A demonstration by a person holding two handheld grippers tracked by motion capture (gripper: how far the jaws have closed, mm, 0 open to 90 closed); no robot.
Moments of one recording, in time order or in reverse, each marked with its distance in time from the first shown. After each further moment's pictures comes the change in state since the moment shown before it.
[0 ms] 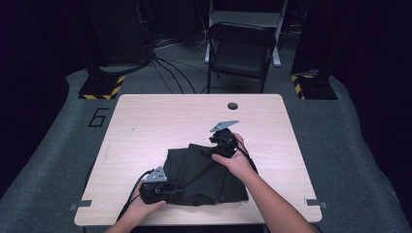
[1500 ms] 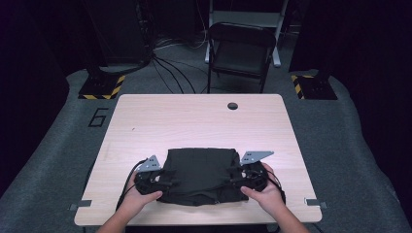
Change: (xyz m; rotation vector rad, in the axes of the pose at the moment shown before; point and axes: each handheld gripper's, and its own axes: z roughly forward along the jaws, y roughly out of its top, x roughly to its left) left arm 0.014 0.026 -0.021 -0.068 0.060 -0.008; right arm 0.035 -0.091 -0.082 -0.046 0.131 -0.024
